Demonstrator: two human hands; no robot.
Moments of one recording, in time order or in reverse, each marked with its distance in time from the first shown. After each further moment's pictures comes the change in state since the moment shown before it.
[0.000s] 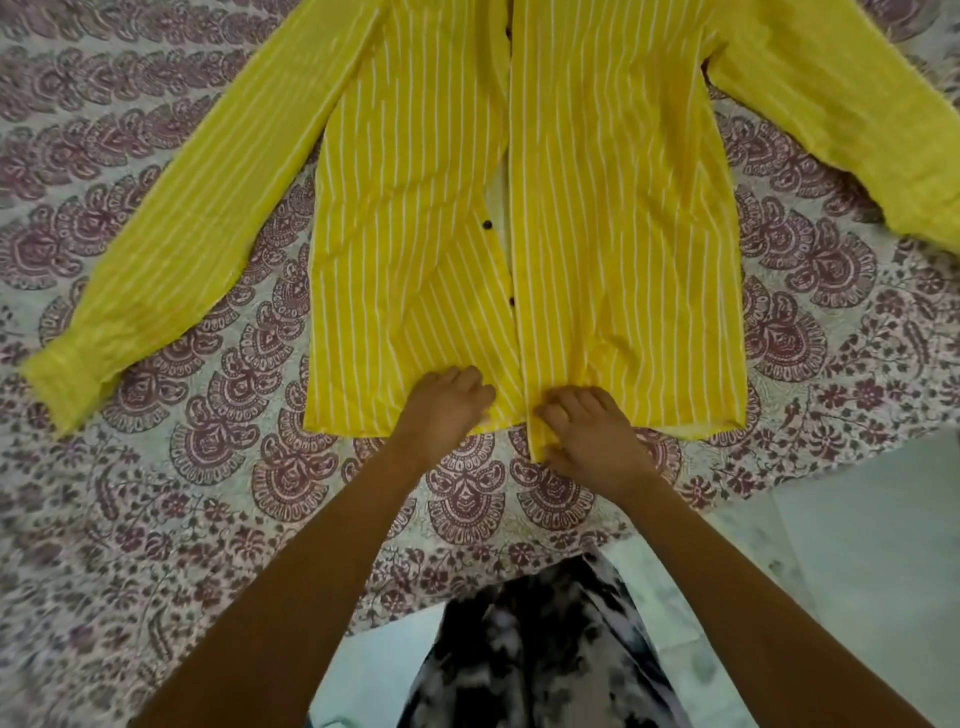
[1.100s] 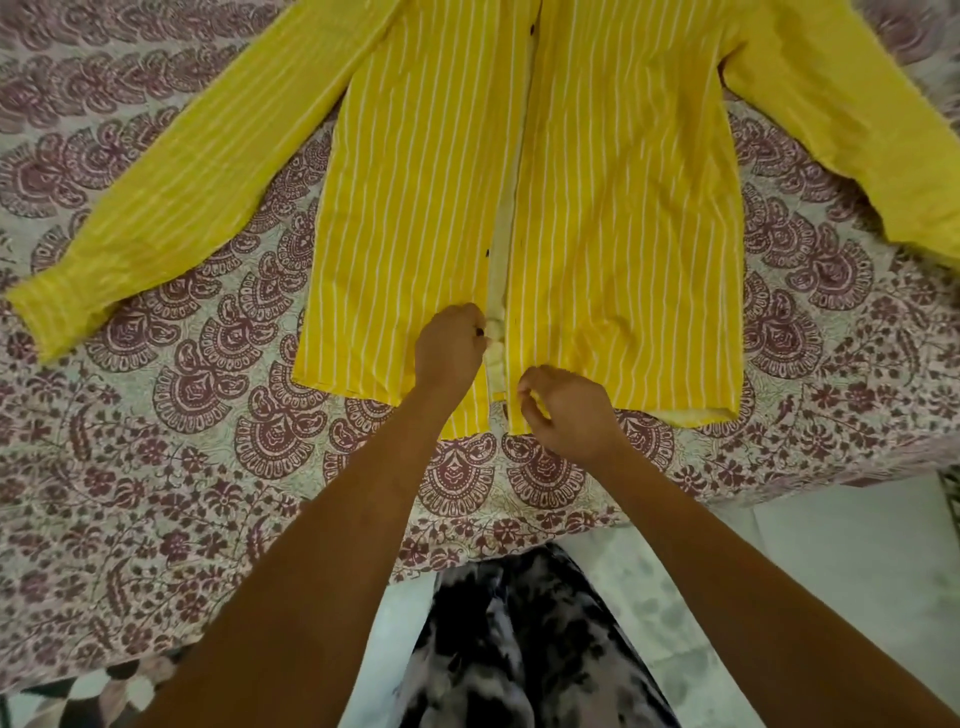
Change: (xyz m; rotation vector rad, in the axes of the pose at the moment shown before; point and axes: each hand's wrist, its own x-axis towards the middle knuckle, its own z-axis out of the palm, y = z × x) left_hand 0.031 0.017 -0.011 -0.629 0.181 -0.660; right_hand 0.012 -0.024 -0.005 0.285 0.153 0.050
